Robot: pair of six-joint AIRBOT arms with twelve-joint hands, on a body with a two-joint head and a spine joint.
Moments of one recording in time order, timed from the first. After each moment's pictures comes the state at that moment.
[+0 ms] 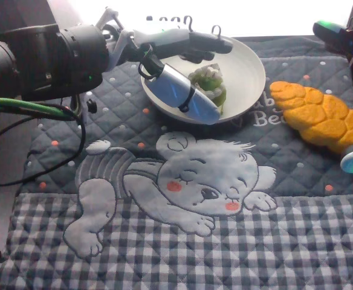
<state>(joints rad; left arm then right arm) 0.27 -1.48 1.74 0.97 -0.36 -0.02 -0.79 -1.03 1.31 -0.01 1.35 -0.13</state>
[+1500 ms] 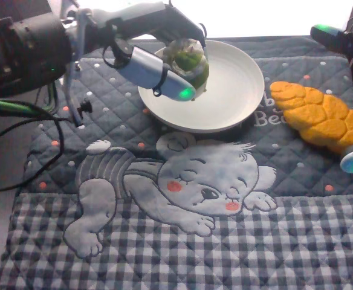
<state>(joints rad) 0.29 -1.37 1.70 0.83 -0.61 -0.15 -0.79 -1.03 1.31 0.00 1.36 -0.13</state>
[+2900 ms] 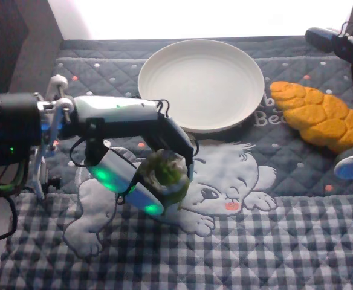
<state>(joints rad) 0.47 -1.21 1.43 1.05 -0.72 -0.22 -0.79 -1.04 1.30 0.01 1.36 -0.13</state>
